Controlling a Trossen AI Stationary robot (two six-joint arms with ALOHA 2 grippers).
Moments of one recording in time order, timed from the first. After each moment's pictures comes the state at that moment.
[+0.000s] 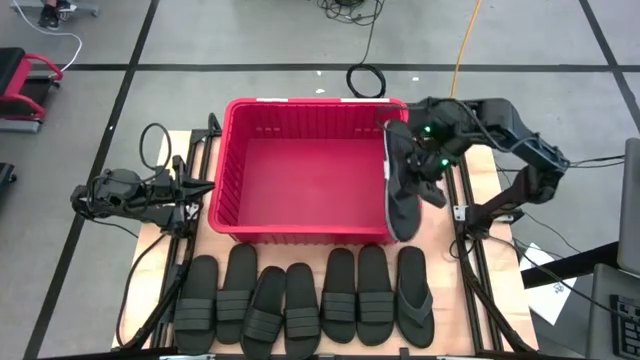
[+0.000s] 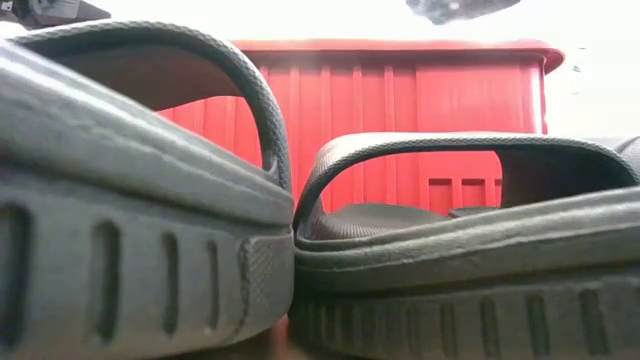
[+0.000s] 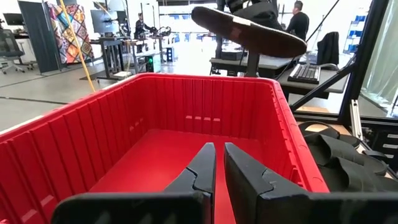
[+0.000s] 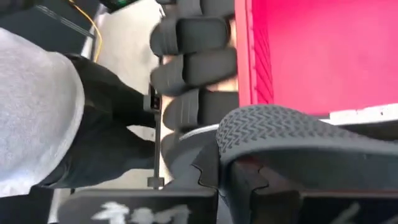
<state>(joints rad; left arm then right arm) -0.18 0.01 0.56 -0.61 -0.37 -0.04 -0.20 1.49 2.07 -1.57 -0.53 0.10</state>
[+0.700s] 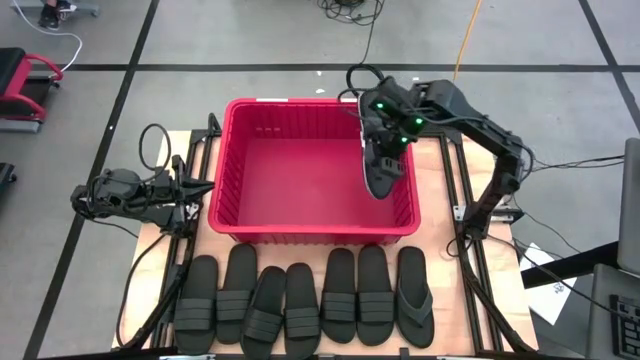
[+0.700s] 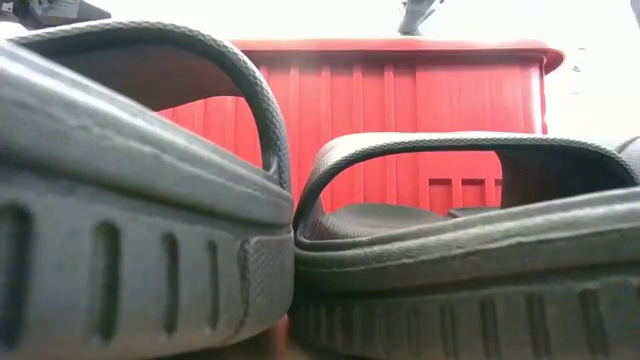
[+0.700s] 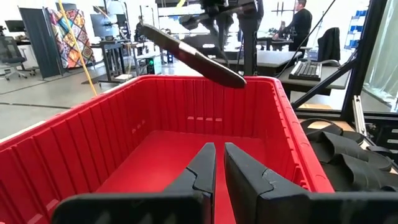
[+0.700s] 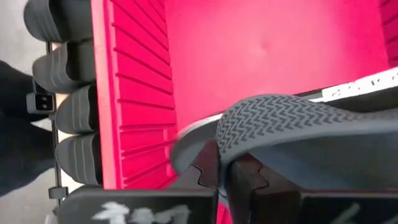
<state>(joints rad) -0.18 0.01 0.56 -0.61 -0.37 0.00 -0.41 1.72 2.10 -1.59 -0.34 -0.18</state>
